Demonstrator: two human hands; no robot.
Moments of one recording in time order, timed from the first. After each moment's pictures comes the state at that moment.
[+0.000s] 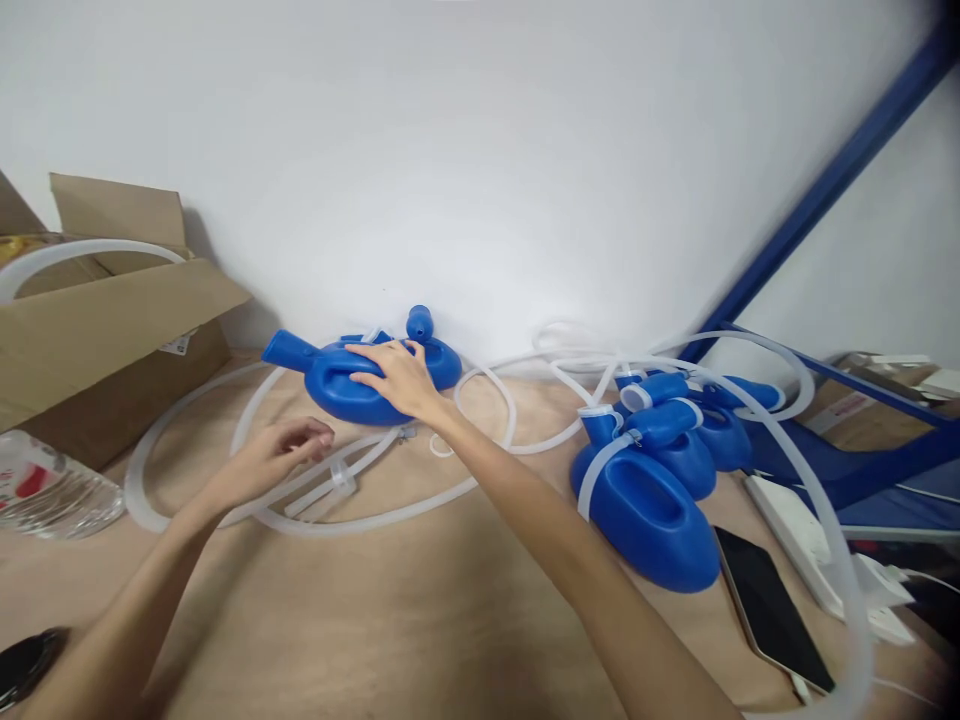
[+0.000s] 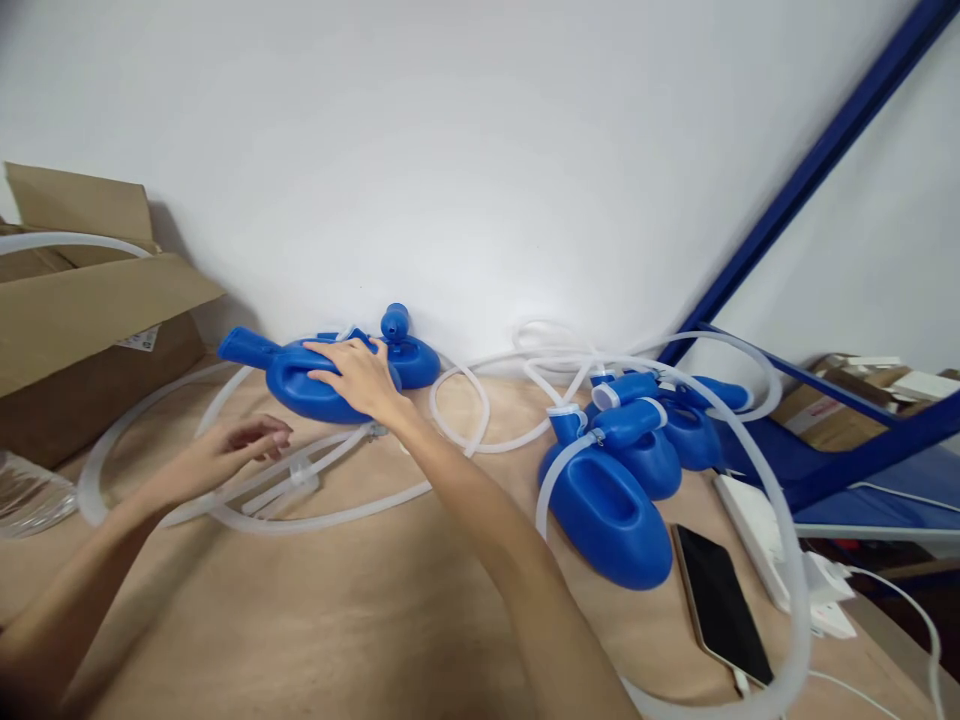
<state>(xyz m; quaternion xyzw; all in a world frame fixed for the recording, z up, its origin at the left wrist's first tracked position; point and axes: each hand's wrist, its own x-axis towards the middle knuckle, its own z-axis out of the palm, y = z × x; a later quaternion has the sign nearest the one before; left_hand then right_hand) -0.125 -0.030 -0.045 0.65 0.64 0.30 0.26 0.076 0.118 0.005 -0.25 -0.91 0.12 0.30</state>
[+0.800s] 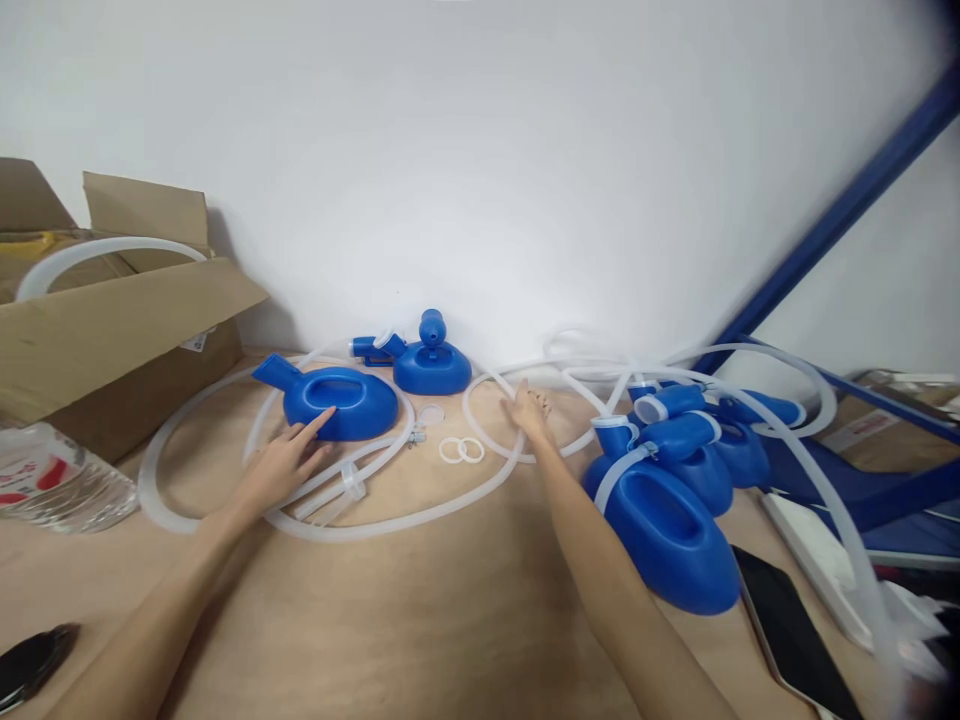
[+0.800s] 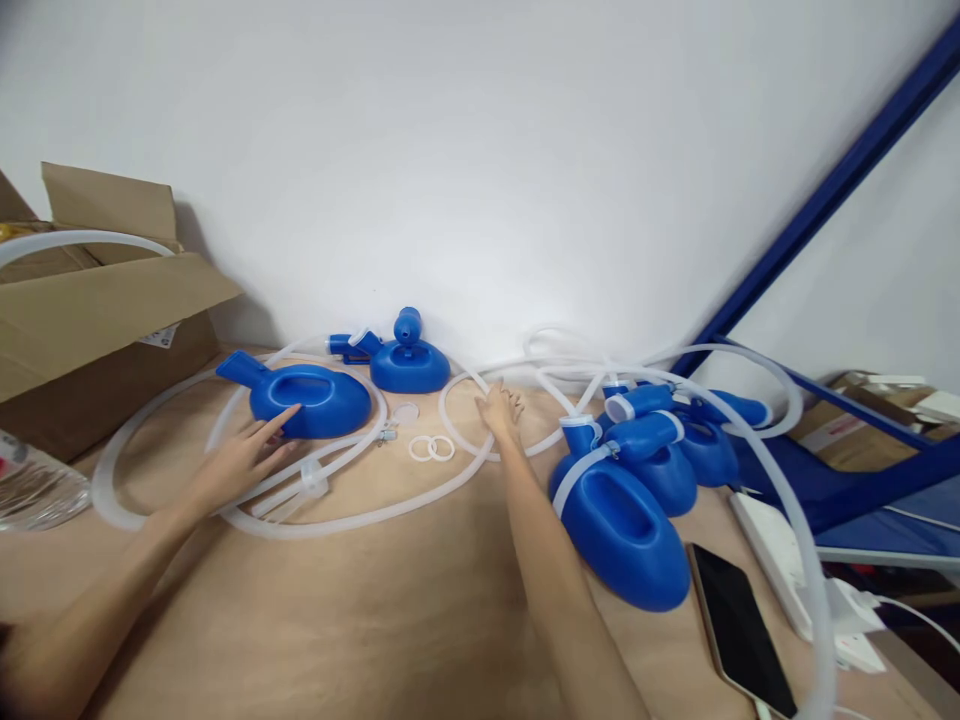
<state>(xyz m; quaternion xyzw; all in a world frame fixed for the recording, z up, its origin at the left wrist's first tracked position) -0.166 -0.009 -0.122 0.66 0.72 0.22 0.01 0.233 0.203 -0.087 -0.69 -0.64 0.20 0.27</state>
